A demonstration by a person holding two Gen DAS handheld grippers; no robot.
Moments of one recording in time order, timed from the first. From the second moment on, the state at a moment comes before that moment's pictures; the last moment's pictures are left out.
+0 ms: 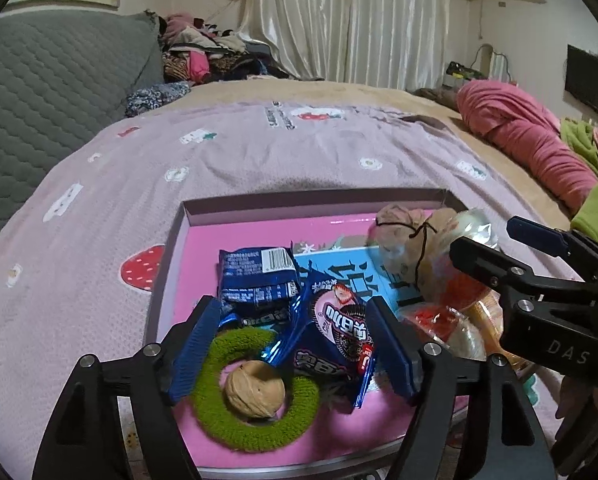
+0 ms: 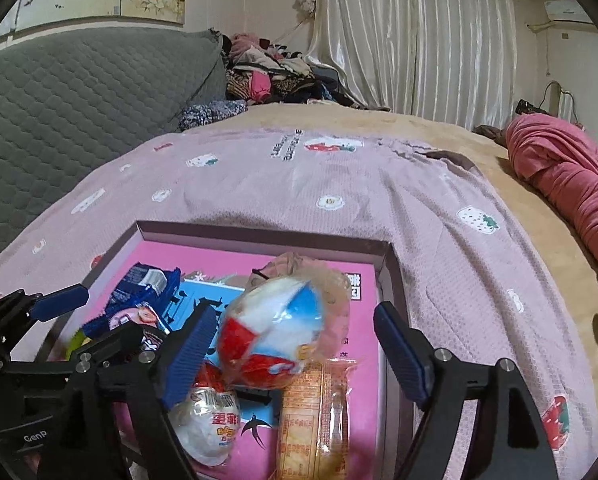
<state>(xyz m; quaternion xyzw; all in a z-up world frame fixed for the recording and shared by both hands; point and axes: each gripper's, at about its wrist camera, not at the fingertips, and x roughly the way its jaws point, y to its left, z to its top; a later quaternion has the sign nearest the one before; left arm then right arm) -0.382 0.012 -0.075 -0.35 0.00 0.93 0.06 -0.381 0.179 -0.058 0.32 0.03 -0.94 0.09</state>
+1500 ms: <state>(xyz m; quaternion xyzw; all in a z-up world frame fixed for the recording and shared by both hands) -0.240 -0.005 0.047 -0.27 -0.01 0.96 0.00 -0.231 0.178 0.053 0.27 0.00 -0.96 0.08</state>
